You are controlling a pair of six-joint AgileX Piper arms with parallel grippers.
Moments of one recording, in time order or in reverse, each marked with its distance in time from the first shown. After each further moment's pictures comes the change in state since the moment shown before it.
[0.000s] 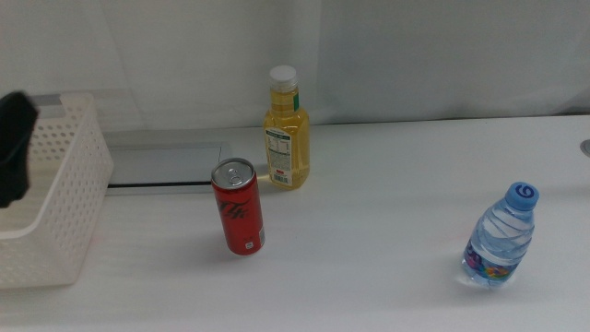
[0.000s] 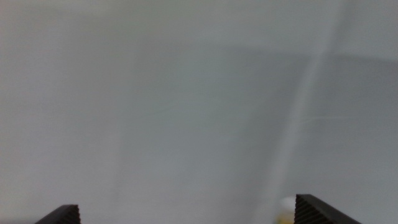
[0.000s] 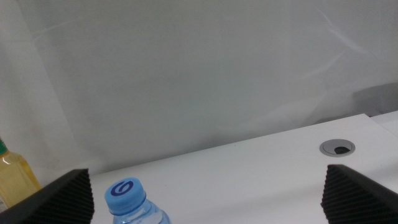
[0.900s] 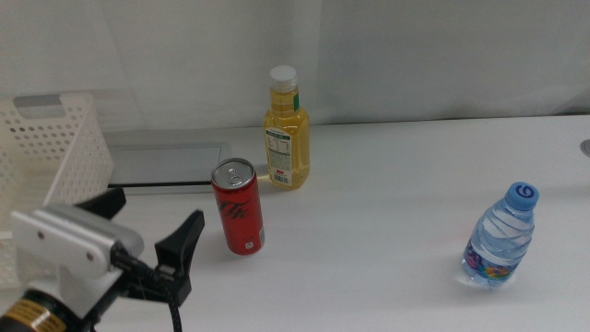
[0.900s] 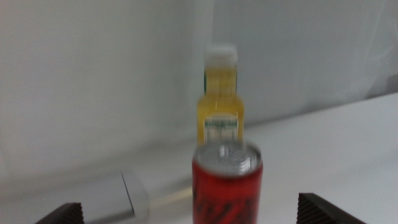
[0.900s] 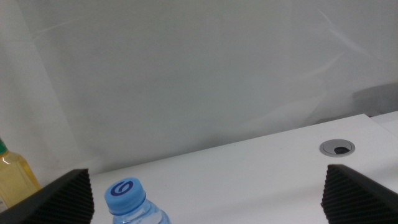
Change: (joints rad) left arm -0.313 0.533 0.304 0.266 -0.679 -0.126; right arm 0.000 0.000 0.000 0.000 0.000 0.000
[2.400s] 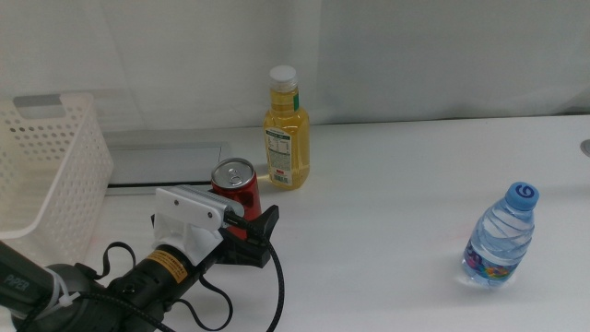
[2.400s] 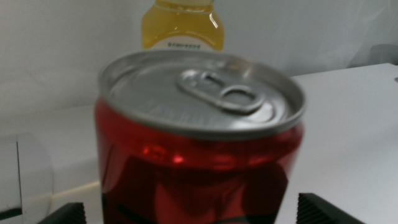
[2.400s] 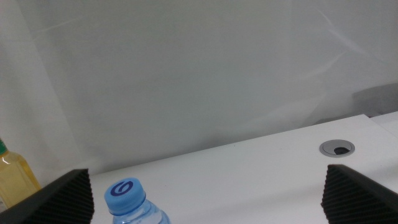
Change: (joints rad) left arm 0.000 0.813 -0.282 0.165 -0.436 -0.194; right arm 0.000 0.000 0.000 0.000 0.000 -0.002
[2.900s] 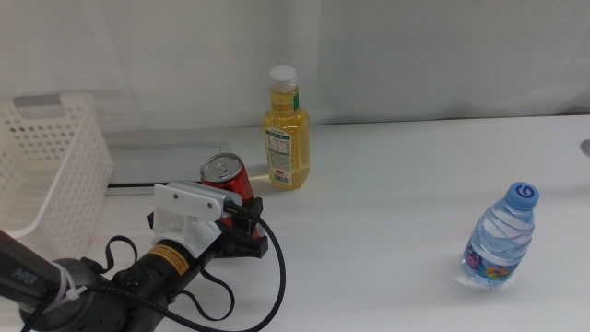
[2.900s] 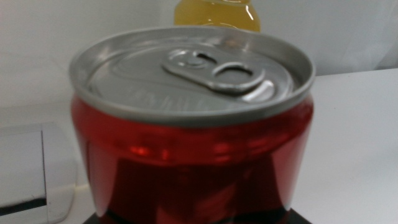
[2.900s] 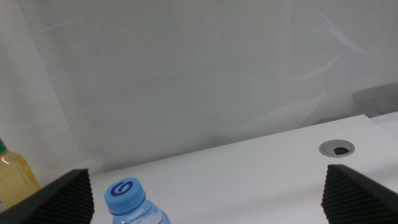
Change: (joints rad) left arm 0.000 0.018 -0.034 -0.067 0.043 -0.005; right arm 0.000 0.000 0.000 0.000 0.000 -0.002
